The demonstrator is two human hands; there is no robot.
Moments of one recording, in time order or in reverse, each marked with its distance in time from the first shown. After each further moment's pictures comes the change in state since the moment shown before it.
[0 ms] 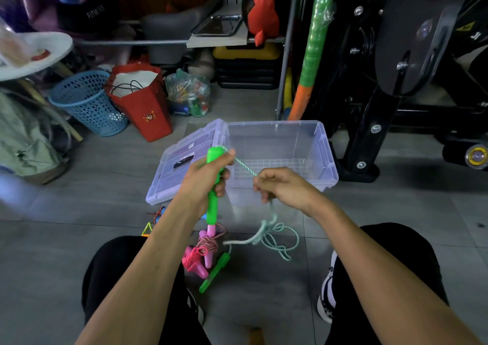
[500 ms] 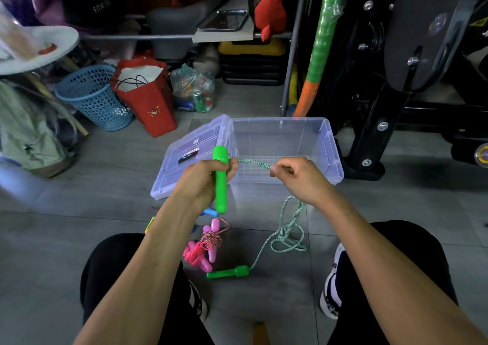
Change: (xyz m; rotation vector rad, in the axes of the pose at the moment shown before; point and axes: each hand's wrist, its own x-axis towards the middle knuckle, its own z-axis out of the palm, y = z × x) left_hand 0.005 -0.006 -0.016 -0.429 -0.009 -0.150; right_hand 0.007 0.014 -0.011 -0.405 0.241 -0.089
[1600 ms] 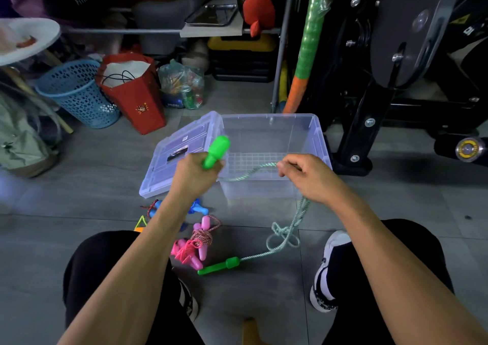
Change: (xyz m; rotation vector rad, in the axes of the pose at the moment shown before) left_hand 0.018 -0.010 -0.007 1.228 0.214 0.463; right_hand -0.027 -0.002 -0.035 -0.053 -0.010 0.035
